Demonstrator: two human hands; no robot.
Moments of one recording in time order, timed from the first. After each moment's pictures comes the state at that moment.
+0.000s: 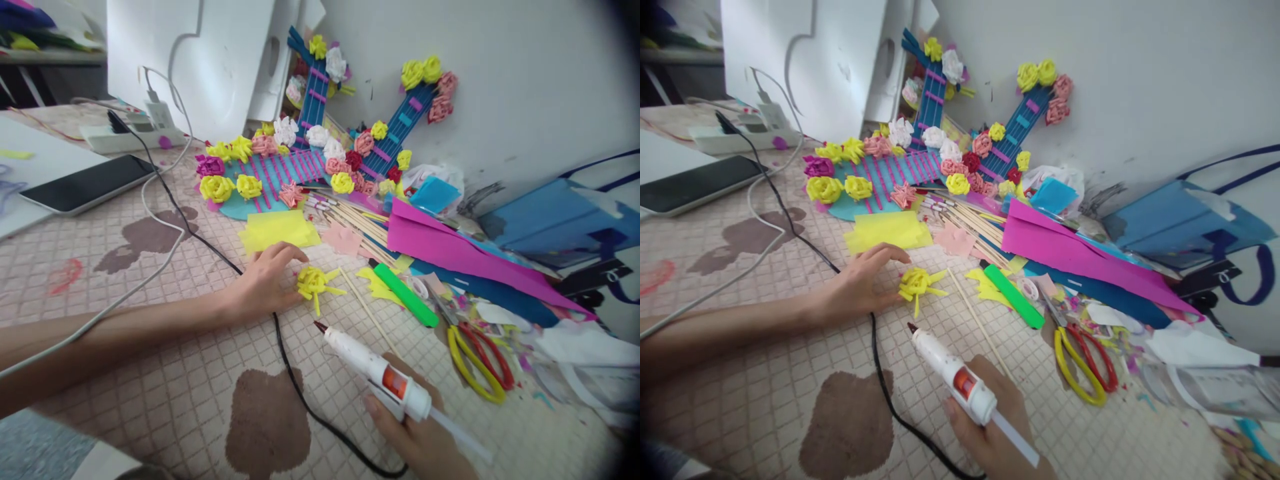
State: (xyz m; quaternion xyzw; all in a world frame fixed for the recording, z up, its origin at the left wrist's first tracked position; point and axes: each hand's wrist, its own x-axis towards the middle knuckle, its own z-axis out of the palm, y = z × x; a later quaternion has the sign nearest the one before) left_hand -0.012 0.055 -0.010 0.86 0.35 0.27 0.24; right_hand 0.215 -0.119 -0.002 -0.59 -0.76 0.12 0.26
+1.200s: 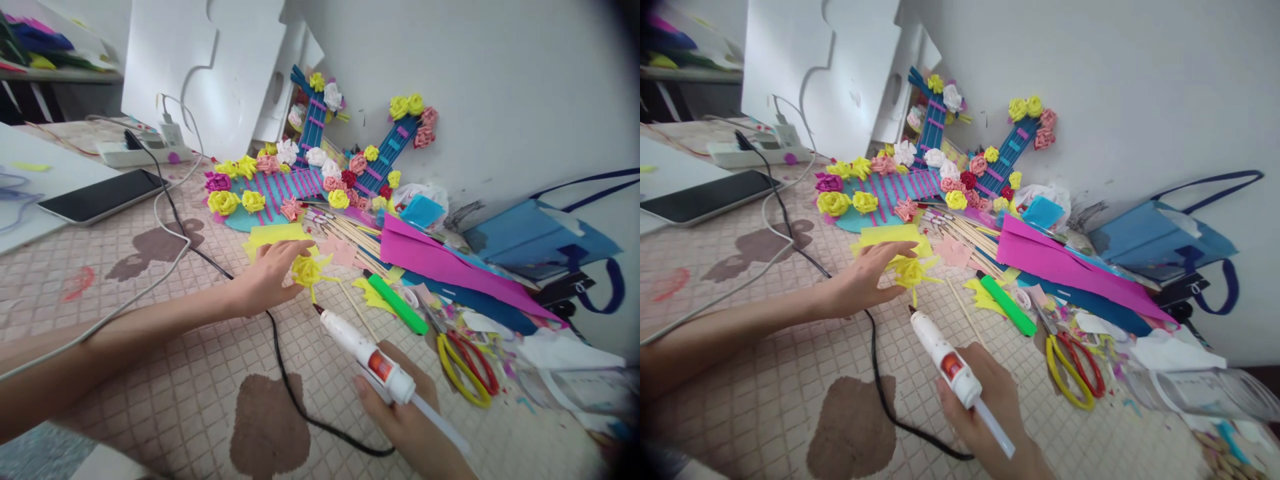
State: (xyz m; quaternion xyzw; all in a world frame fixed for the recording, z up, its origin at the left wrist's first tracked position) left_hand -0.012 0.067 0.006 0.88 0.32 0.29 0.18; right_hand 0.195 -0.100 0.022 -0.58 -0.76 0.07 0.30
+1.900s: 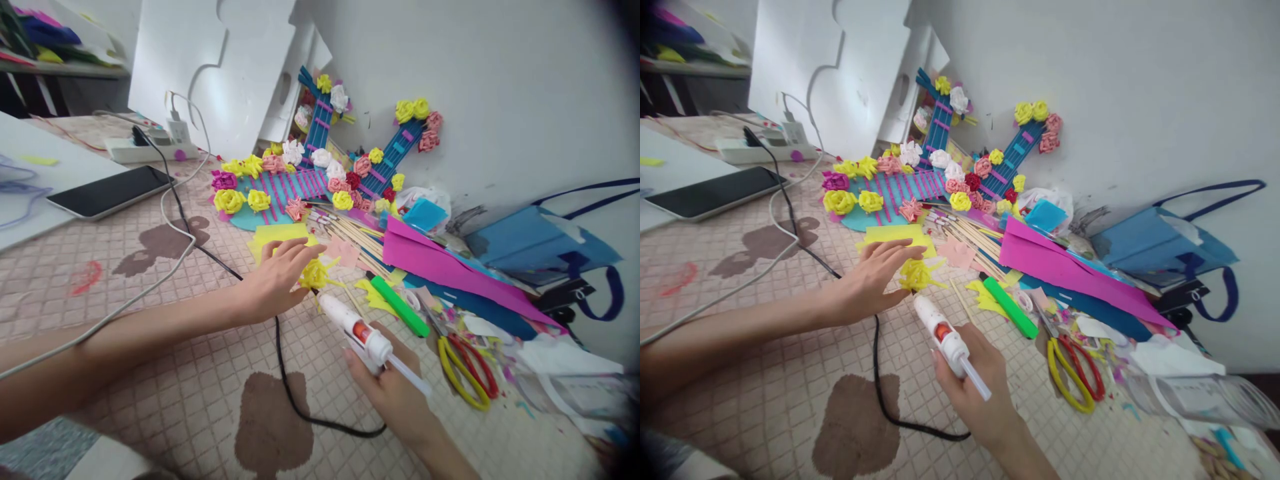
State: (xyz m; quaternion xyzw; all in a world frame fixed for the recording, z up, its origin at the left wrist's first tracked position) left_hand -0.010 0.056 0.014 0.90 0.32 0.29 0.12; right_hand 0.188 -0.079 0.016 -0.60 -0.74 0.07 0.28
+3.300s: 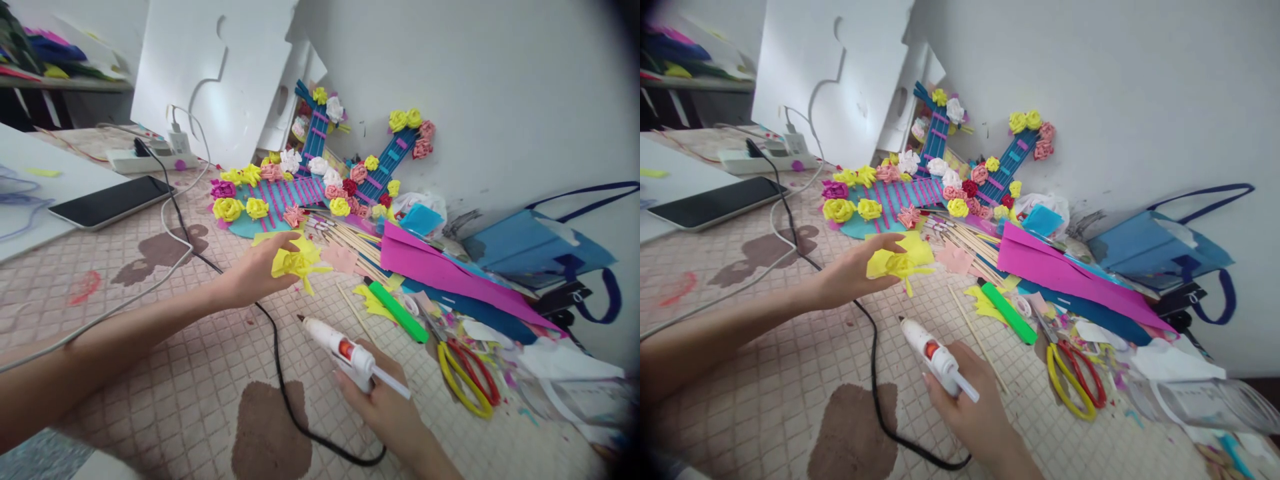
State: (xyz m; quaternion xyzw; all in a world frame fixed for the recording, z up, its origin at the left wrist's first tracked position) left_hand -0.030 0.079 0.017 0.84 0.35 0.34 0.25; right_hand 0.188 -0.085 0.005 -0.59 -0.75 0.13 0.27
